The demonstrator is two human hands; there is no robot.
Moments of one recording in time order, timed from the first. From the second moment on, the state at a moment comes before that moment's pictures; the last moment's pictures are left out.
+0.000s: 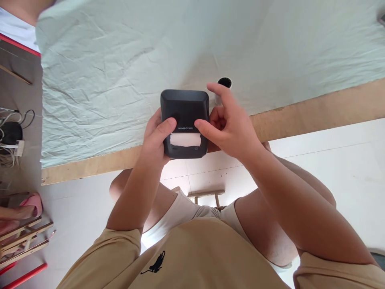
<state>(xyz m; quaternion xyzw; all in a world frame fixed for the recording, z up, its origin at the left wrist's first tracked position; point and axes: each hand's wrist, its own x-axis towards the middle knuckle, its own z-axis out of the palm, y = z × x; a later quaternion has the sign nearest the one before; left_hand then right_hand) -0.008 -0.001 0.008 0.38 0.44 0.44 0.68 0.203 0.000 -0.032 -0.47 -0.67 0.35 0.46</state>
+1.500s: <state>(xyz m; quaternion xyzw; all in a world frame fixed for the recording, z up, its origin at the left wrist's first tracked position) -0.010 0.002 -0.008 0.40 0.44 0.45 0.67 0.187 0.013 0.025 -0.52 -0.78 -0.04 0.35</state>
